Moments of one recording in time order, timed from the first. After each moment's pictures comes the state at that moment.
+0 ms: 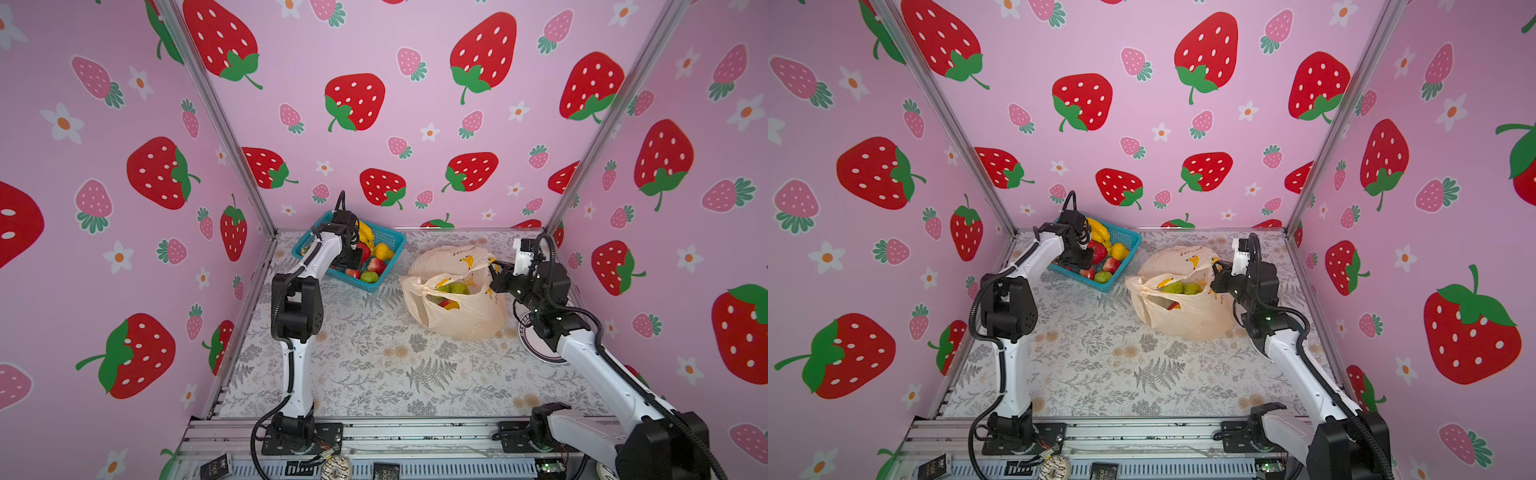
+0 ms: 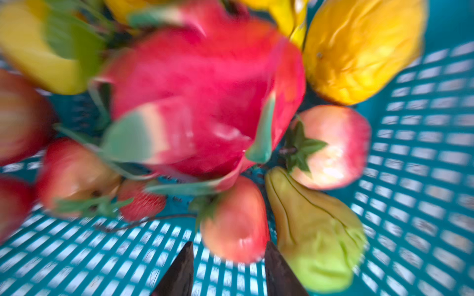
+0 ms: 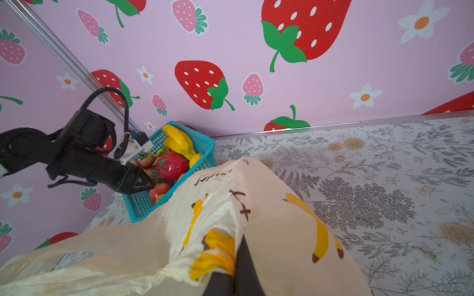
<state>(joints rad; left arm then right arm) -0.17 2.18 1.97 -0.97 -0.03 0.04 0.30 1.09 0.76 0.13 -0.26 0.34</state>
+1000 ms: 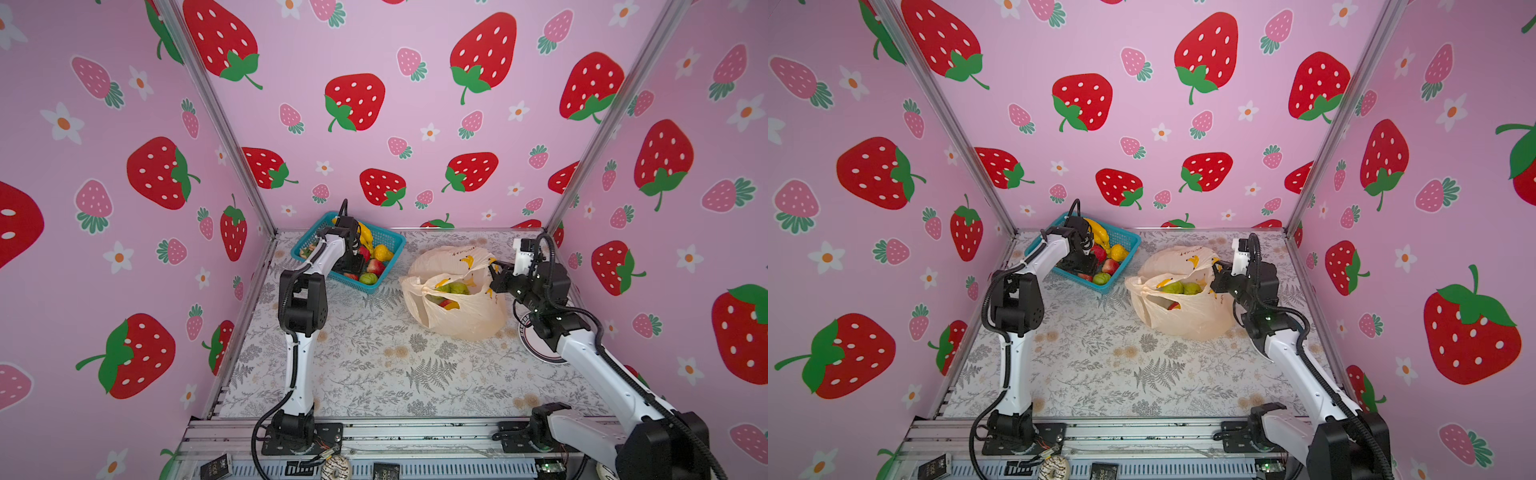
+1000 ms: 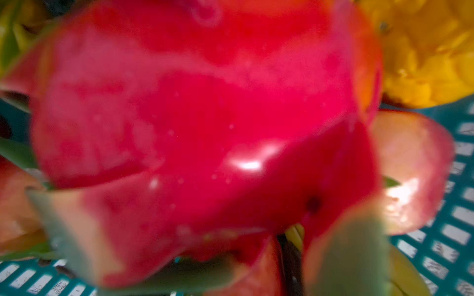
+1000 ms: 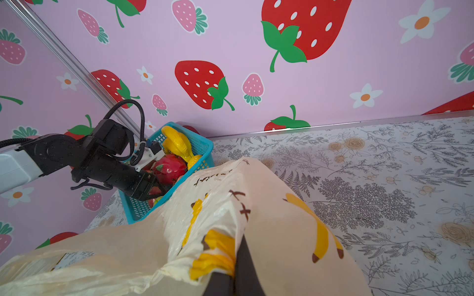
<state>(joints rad) -0.16 2.34 2.05 -1.01 -0.04 0.06 0.30 1.09 0.76 0.13 -0.26 0.34</state>
